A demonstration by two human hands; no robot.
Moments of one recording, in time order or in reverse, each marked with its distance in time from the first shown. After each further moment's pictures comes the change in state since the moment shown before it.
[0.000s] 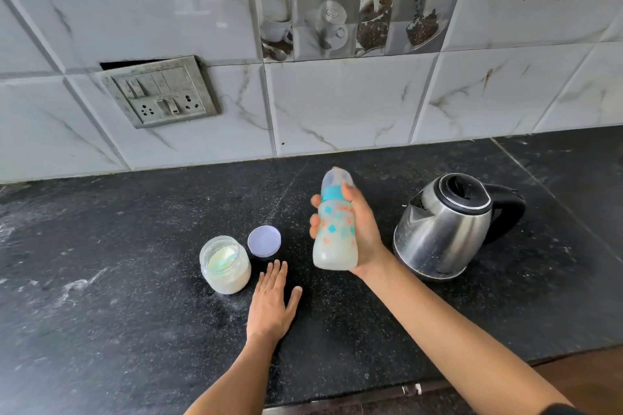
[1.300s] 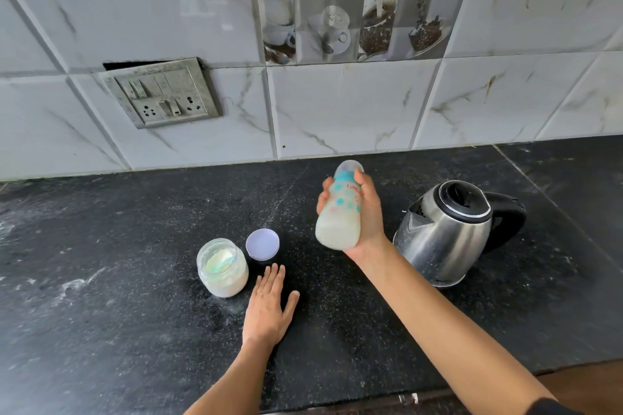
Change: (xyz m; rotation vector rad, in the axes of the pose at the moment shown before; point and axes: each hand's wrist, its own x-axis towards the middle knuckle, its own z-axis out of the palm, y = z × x) left_hand -0.001 0.000 0.000 0.006 -0.003 -0.001; right_hand 0.009 -0.021 0.009 0.120 0.037 -0.033
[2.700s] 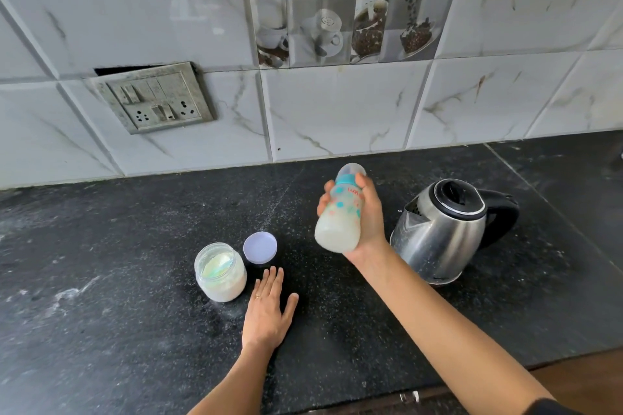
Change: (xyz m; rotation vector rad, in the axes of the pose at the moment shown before) left_hand 0.001 -0.002 0.001 -0.020 -0.012 0.007; right_hand -0.010 0.003 0.004 -0.006 0.037 -0.032
